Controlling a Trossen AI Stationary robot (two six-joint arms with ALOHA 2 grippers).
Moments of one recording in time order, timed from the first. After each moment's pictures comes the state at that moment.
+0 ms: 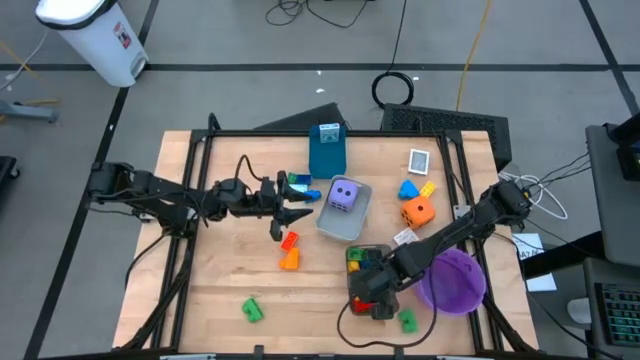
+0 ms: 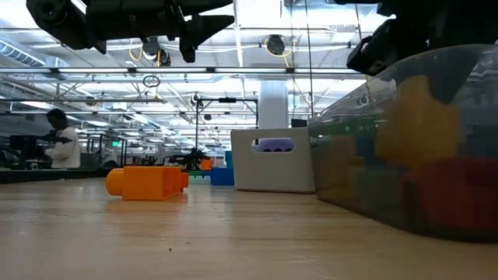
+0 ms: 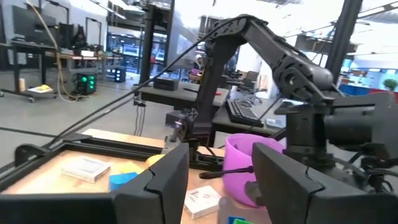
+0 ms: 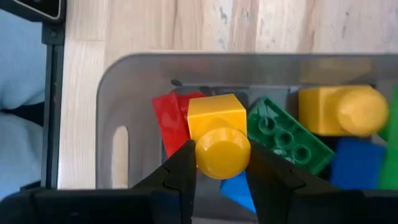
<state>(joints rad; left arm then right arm) -0.01 1.34 0.55 0.95 0.02 -0.16 0.51 1.75 1.27 -0.68 -0.03 0.45</state>
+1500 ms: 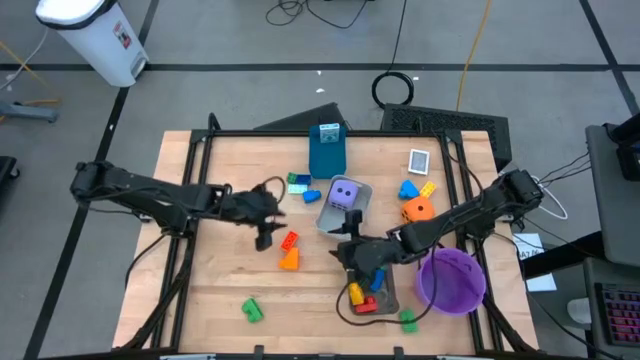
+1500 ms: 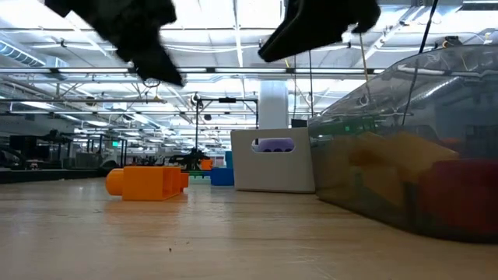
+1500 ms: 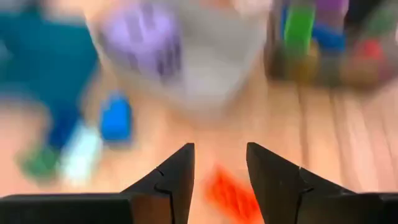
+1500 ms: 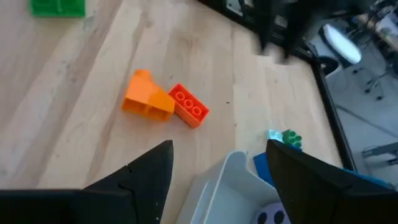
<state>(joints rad) -0.10 1.16 0.74 -0.26 -0.14 -0.21 0.39 1.62 1.11 -0.14 0.55 -0.17</state>
